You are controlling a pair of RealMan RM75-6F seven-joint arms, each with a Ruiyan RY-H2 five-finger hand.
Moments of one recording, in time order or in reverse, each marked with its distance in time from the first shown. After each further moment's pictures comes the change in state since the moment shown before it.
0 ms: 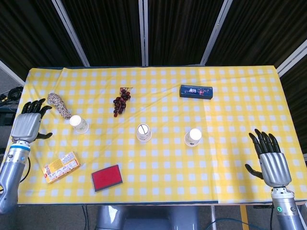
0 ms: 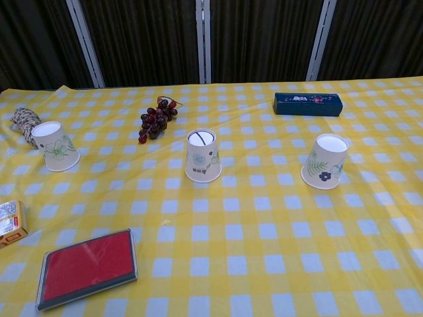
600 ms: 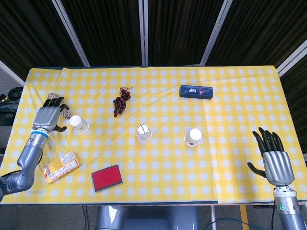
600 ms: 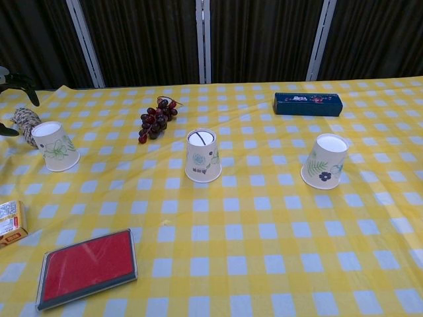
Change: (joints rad) left arm -0.187 -0.086 0.020 0.130 -0.209 -0.205 0.106; right arm 0.000 0.007 0.010 0.005 0.022 -0.001 0.025
